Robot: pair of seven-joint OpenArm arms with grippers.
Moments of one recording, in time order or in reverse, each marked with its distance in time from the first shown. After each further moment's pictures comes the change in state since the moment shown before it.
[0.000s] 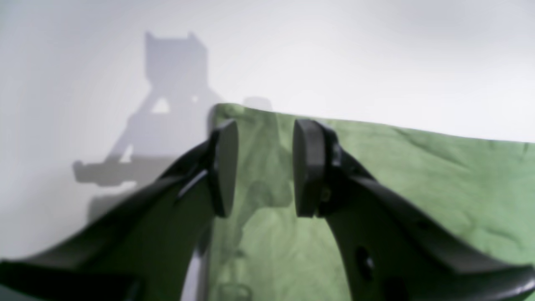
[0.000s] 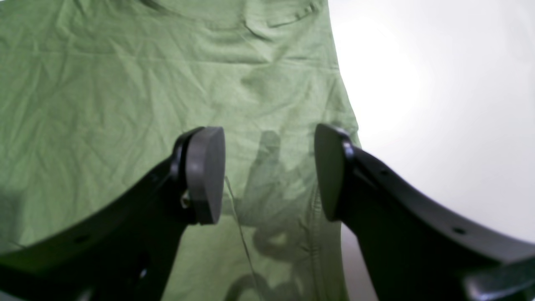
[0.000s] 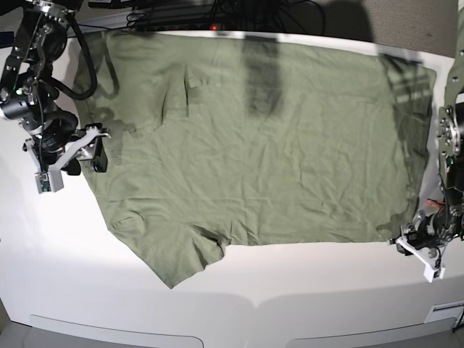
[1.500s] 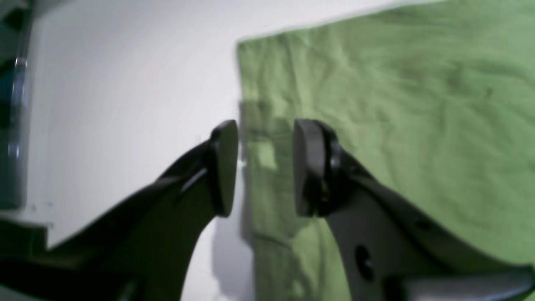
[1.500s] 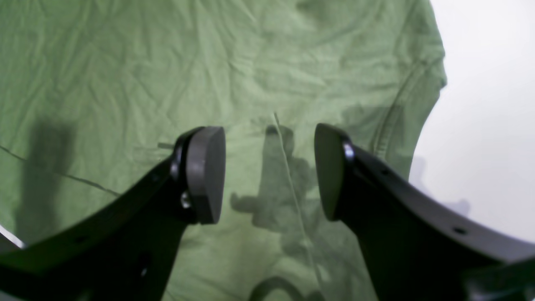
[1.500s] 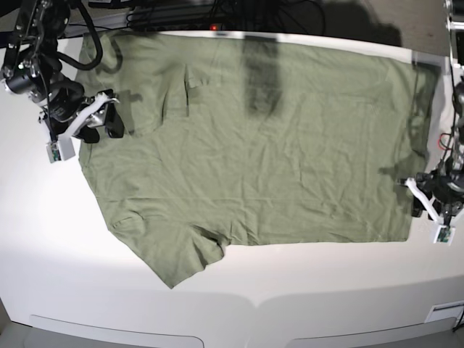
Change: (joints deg) left arm 44.0 -7.9 0.3 79.5 -7.3 13.2 24.8; right arm -8.2 0.3 0.0 0.3 9.4 6.2 -1.9
